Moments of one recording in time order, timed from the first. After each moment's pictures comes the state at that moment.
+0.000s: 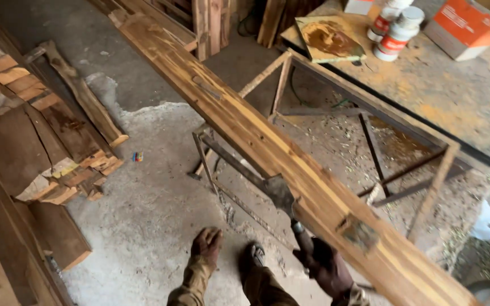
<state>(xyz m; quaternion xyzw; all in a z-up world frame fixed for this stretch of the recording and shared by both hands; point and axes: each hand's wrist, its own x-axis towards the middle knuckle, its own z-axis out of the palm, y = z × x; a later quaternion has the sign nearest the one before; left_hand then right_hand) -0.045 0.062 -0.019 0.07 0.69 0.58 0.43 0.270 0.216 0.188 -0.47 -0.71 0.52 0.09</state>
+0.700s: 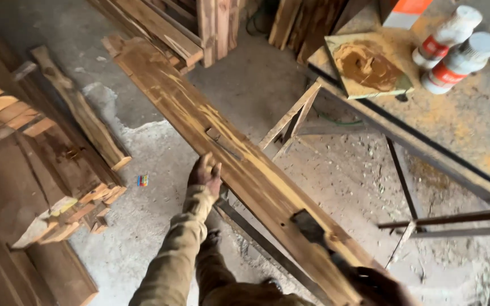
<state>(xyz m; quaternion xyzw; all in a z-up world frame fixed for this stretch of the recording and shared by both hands) -0.347 0.396 0.138 0.26 0.83 0.42 0.24 0.258 0.425 0.066 -0.57 -0.55 0.61 0.04</state>
